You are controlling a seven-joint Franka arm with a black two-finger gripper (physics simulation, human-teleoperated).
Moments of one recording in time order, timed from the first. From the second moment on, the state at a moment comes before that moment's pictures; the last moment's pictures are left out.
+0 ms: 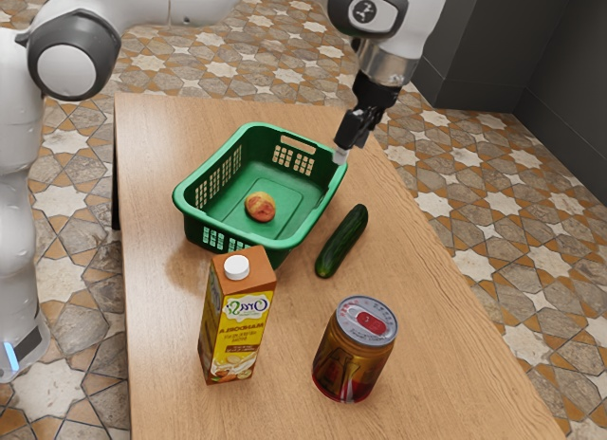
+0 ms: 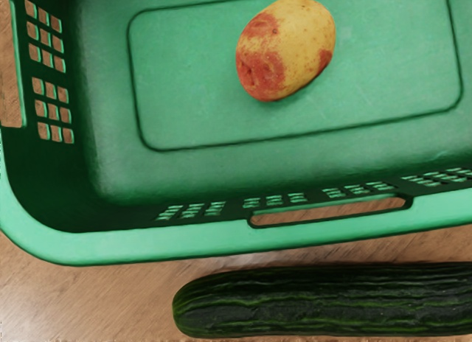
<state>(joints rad) 0.20 0.16 -0.29 -1.33 0.03 1.38 -2.46</state>
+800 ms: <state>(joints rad) 0.22 0.00 -0.11 -1.76 0.15 1.63 -1.78</state>
